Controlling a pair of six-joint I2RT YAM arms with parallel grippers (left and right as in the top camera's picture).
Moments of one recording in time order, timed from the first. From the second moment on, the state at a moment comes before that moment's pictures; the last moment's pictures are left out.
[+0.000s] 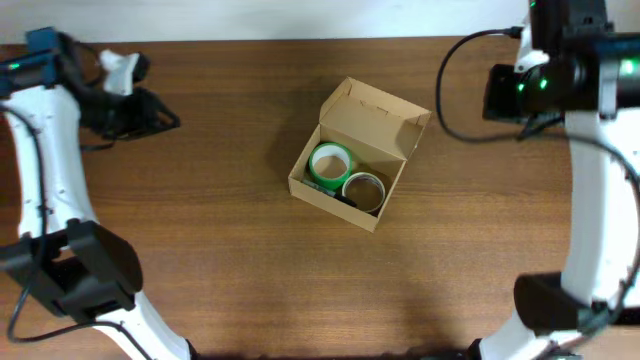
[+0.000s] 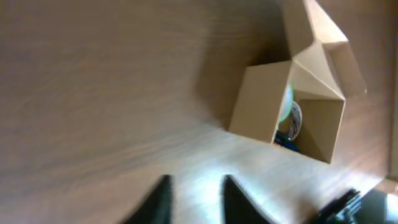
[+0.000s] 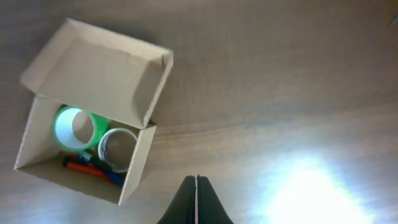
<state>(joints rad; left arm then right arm) 0.26 1.99 2.03 -1.43 0.62 0.29 0.04 1.84 2.37 -1.69 0.05 0.23</state>
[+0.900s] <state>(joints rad) -0.02 1.99 2.03 -1.30 0.44 0.33 -0.01 2.07 1.62 -1.09 -0.36 0.17</state>
